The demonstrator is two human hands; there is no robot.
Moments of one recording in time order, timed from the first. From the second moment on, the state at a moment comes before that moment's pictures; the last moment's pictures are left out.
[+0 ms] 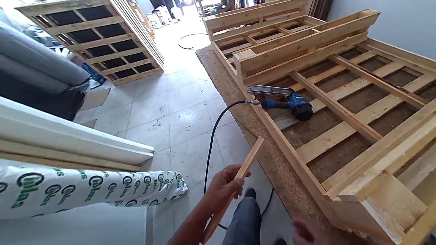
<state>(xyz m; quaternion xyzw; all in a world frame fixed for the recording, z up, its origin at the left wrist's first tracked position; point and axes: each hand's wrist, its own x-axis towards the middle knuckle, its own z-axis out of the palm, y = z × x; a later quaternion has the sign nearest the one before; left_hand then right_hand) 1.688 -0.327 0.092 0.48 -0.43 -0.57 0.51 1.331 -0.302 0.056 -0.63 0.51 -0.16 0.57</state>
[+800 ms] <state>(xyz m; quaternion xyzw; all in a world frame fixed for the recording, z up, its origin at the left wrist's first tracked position) 1.958 -0.837 0.098 0.58 -0.69 -0.42 0.08 1.750 -0.892 0.063 -0.41 0.59 -0.45 0.53</state>
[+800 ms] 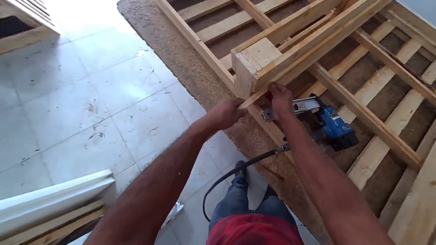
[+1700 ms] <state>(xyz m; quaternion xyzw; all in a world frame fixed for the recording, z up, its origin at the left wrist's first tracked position) 1.971 -0.844 0.103 0.57 -0.66 -0.46 0.17 1.739 -0.913 0.057 -0.47 0.56 -0.42 0.53</state>
